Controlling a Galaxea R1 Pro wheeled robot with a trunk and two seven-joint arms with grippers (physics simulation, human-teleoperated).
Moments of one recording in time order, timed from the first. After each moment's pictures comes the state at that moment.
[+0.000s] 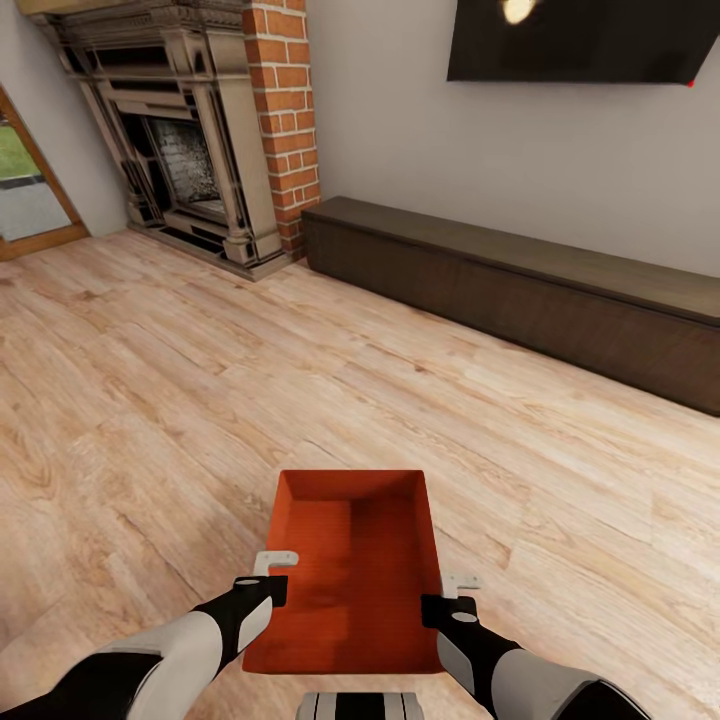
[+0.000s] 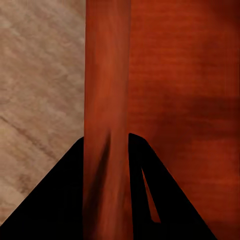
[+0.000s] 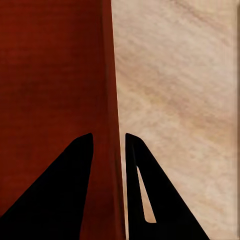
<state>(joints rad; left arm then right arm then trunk) -0.80 -0.11 -0.01 0.00 0.02 0.06 0.21 -0.71 0.14 0.50 -0.05 -0.51 -0.09 -0.24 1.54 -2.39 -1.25</state>
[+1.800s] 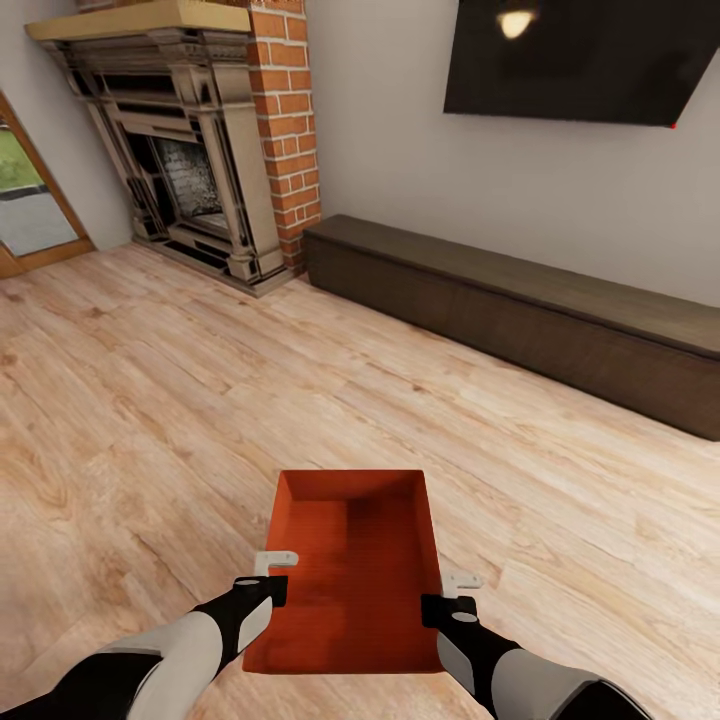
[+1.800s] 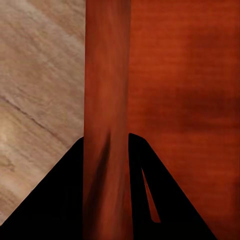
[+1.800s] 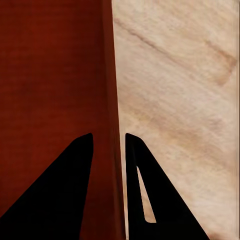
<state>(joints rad) -0.80 -0.11 -0.01 0.00 0.02 0.06 0.21 -0.71 0.14 0.47 -0.05 -0.47 -0.09 -0.24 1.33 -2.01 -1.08</state>
